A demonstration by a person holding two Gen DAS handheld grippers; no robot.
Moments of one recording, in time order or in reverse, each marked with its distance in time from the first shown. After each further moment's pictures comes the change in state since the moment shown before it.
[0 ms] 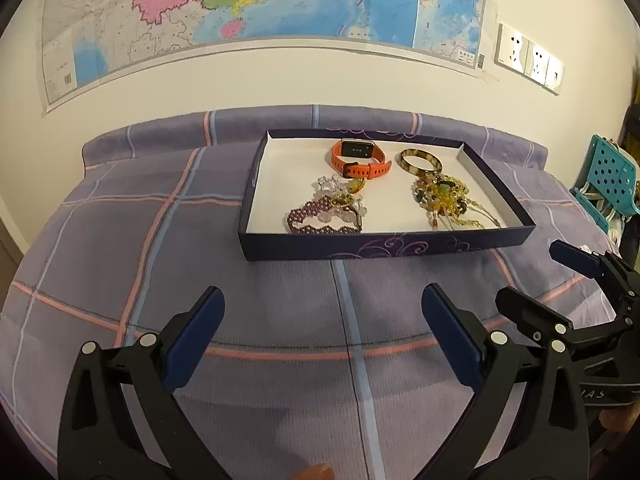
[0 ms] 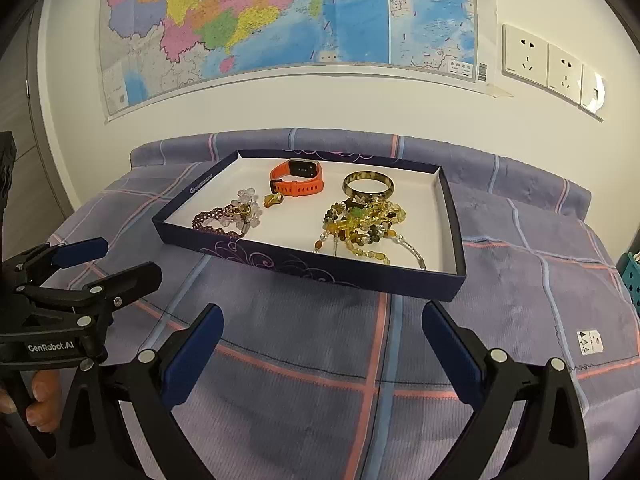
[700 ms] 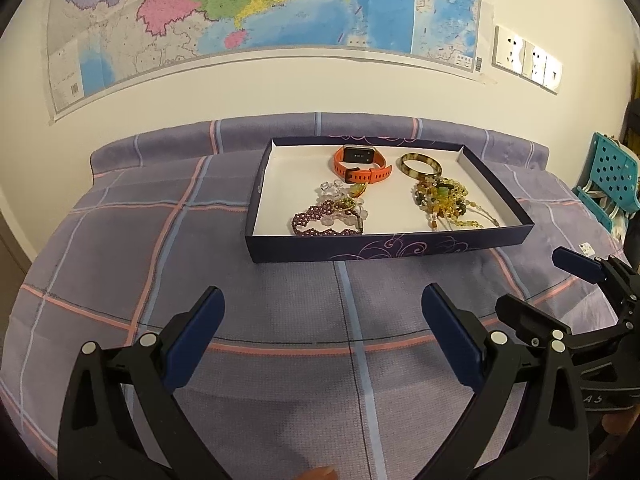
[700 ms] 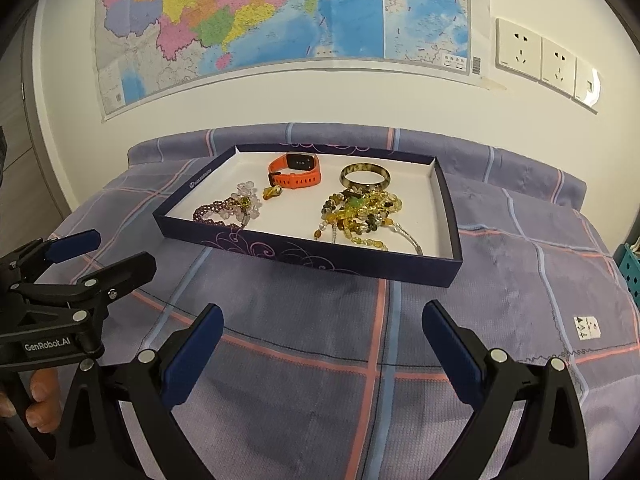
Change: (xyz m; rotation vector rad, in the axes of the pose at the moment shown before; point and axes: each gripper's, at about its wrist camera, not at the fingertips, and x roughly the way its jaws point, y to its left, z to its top) left arm -0.009 -0.004 -0.001 0.021 -0.029 0.030; right arm -0.004 0.001 -0.006 0.020 0.015 -0.014
